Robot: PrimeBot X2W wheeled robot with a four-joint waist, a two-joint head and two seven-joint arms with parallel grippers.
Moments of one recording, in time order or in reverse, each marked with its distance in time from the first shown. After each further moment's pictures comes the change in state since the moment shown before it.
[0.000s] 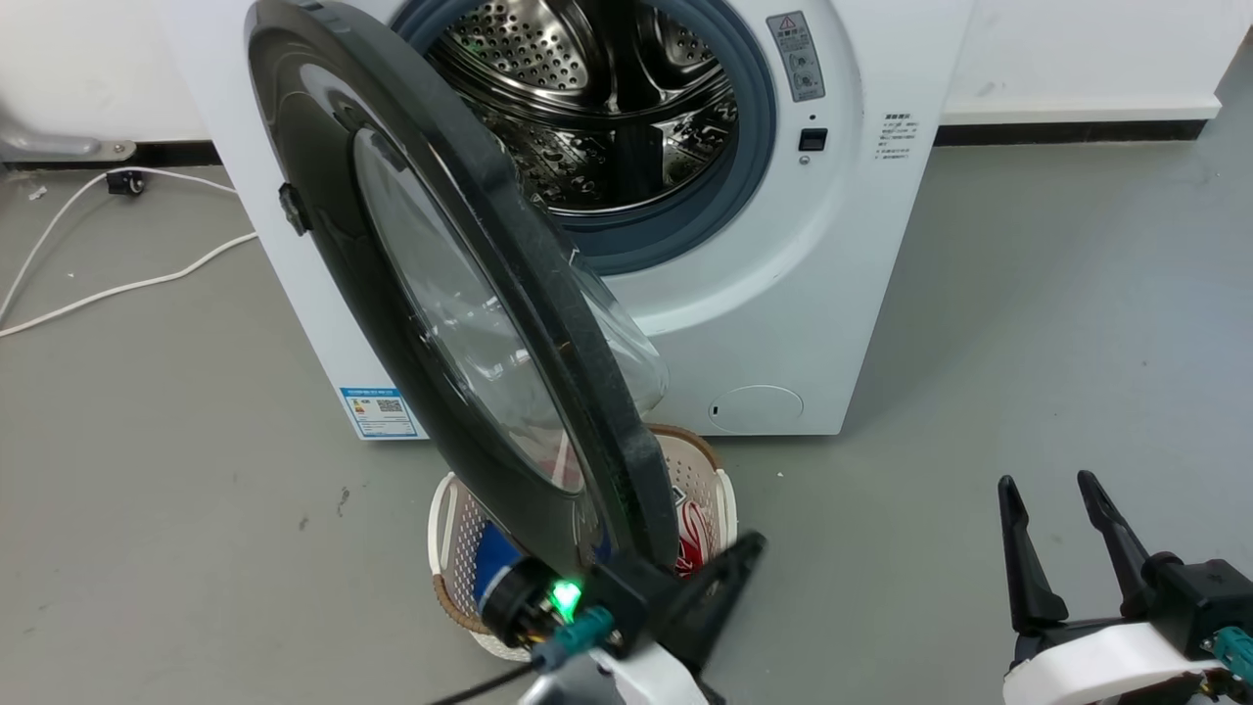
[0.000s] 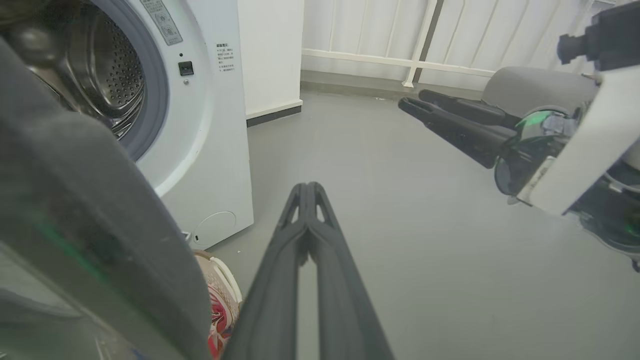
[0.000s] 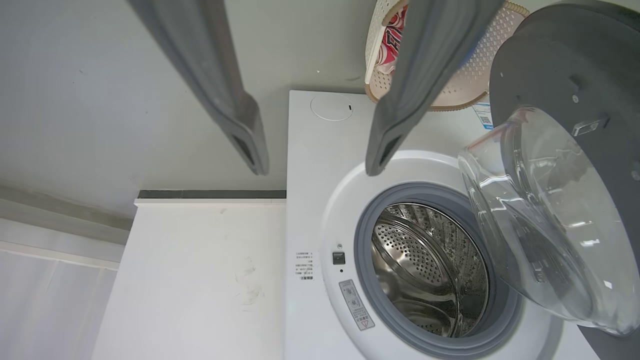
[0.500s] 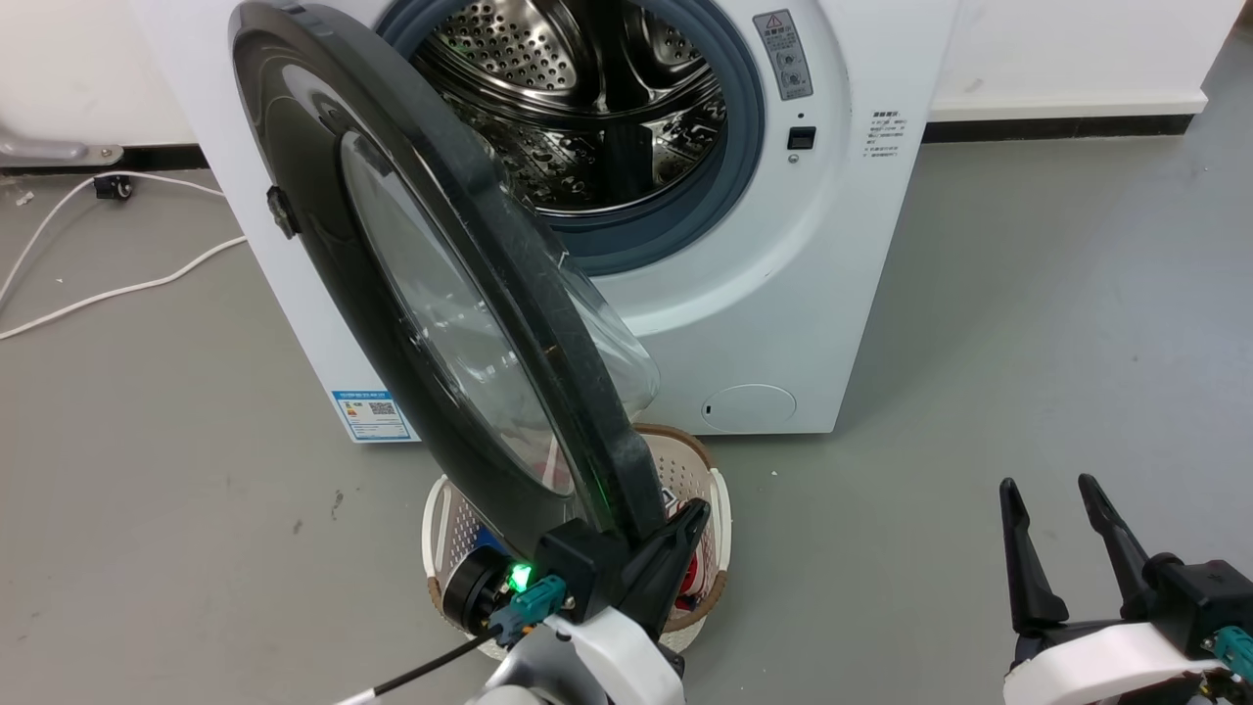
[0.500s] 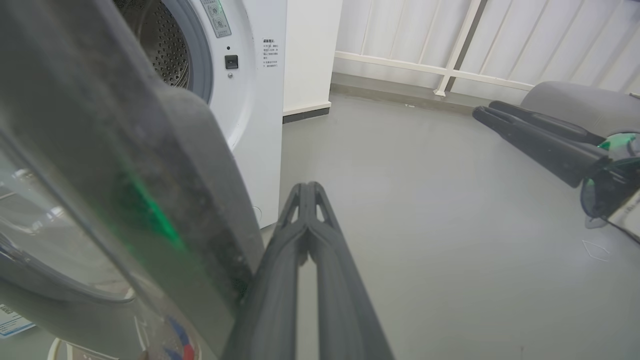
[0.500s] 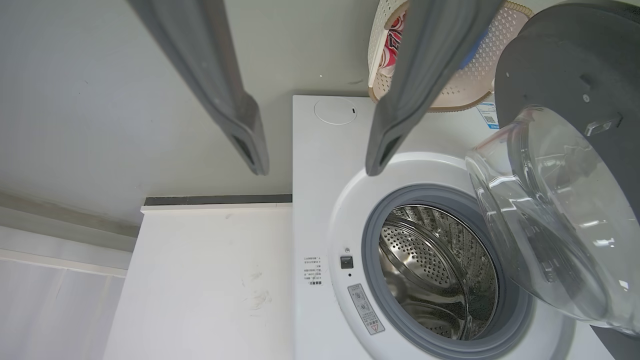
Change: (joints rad) left arm -0.045 -0.007 0.085 0.133 -0.029 0.060 -0.067; right arm -0.002 0.001 -0.001 0.013 0.010 0.000 0.000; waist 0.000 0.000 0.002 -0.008
